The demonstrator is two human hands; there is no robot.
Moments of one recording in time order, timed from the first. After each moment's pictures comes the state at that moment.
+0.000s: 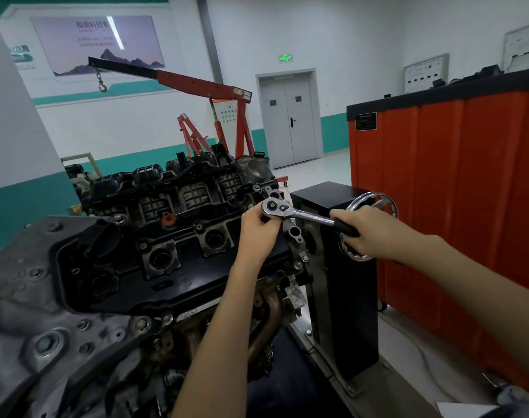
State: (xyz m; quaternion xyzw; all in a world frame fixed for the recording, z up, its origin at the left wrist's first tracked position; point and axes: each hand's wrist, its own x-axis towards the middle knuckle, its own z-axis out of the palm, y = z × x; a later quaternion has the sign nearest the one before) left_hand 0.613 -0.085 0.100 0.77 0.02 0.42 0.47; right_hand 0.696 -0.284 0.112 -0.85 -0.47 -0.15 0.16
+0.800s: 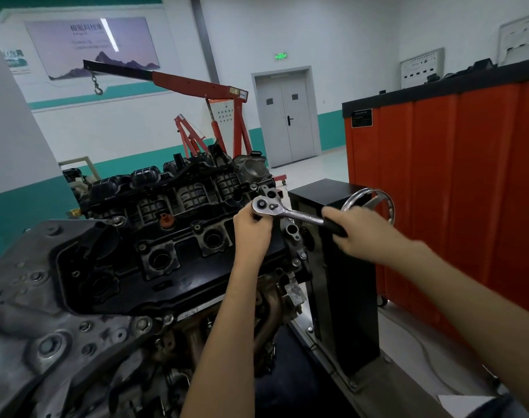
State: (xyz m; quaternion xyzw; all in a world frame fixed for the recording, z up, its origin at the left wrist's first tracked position) left_hand 0.609 -0.087 0.098 0.75 0.07 0.45 0.48; right_hand 0.687 -0.275 0.100 -0.85 -0.46 -0.18 0.18
